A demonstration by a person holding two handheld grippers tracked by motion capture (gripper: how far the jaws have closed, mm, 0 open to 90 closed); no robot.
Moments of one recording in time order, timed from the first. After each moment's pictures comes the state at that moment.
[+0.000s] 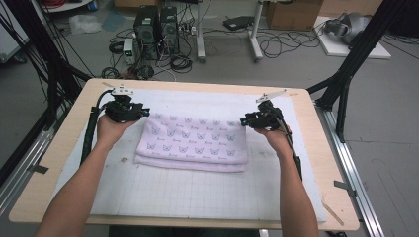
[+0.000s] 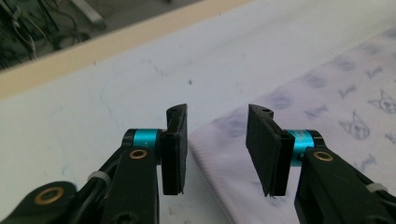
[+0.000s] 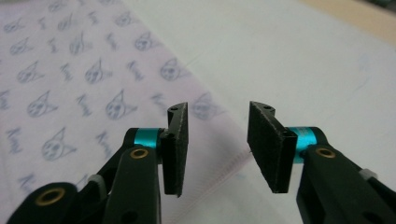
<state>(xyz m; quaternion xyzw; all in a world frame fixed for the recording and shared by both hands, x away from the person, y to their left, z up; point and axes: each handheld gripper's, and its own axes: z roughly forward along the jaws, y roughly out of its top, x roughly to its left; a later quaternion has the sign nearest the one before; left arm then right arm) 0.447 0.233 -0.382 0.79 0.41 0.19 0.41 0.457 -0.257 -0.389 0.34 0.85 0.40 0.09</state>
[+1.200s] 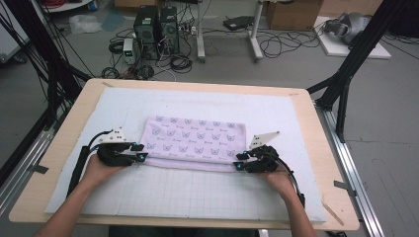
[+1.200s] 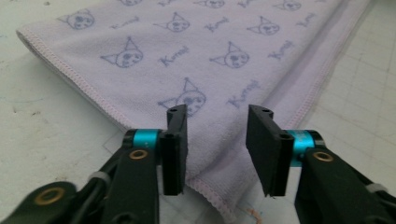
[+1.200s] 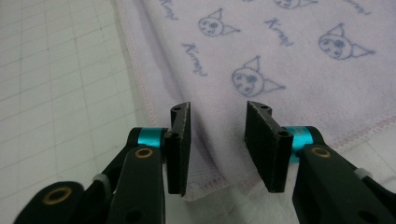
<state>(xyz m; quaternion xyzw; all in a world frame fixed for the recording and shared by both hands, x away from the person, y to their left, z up) 0.348 0.244 -0.439 0.85 0.27 0.11 0.45 0.350 -0.242 -0.440 0.23 0.89 0.40 0.04</state>
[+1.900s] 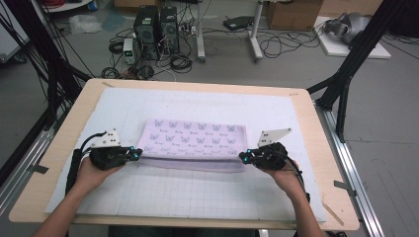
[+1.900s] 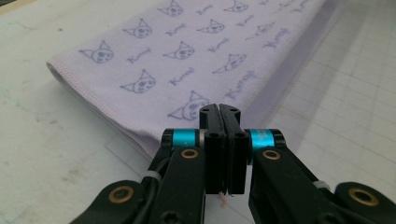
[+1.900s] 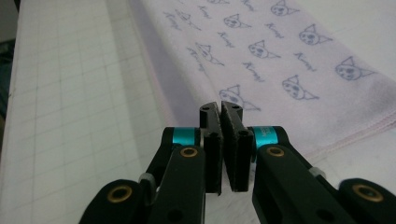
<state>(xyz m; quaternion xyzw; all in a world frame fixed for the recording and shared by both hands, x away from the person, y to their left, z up) 0.316 0.248 -0.414 0.85 0.25 0.13 0.45 0.333 -0.251 -0.400 0.20 0.88 0.42 0.07</state>
